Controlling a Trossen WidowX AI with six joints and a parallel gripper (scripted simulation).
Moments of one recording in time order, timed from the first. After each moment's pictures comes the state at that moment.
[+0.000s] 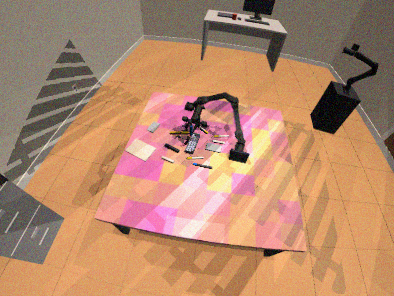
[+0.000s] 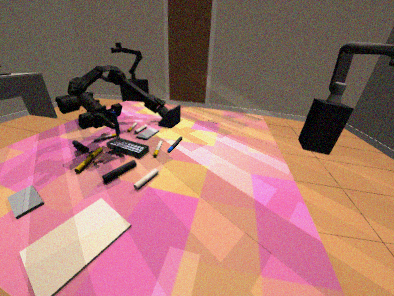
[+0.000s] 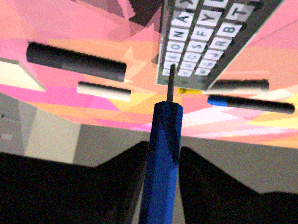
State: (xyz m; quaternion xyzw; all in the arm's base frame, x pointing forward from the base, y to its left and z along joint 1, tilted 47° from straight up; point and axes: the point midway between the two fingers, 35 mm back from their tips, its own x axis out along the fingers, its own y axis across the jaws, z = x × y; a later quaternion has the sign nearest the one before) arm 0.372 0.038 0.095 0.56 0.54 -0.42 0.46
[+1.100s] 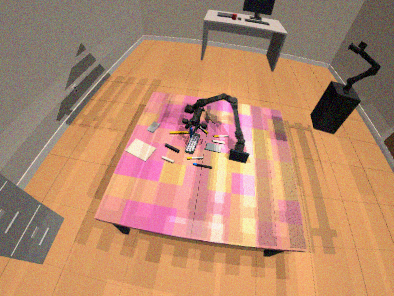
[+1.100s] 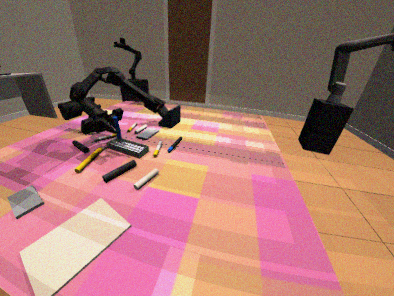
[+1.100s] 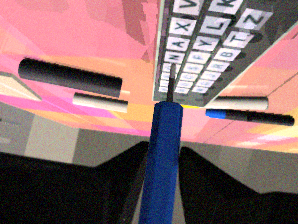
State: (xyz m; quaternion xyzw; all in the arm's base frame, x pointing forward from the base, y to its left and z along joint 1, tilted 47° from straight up) arm 0.372 0.022 0.080 0.56 0.54 -0.42 0.46
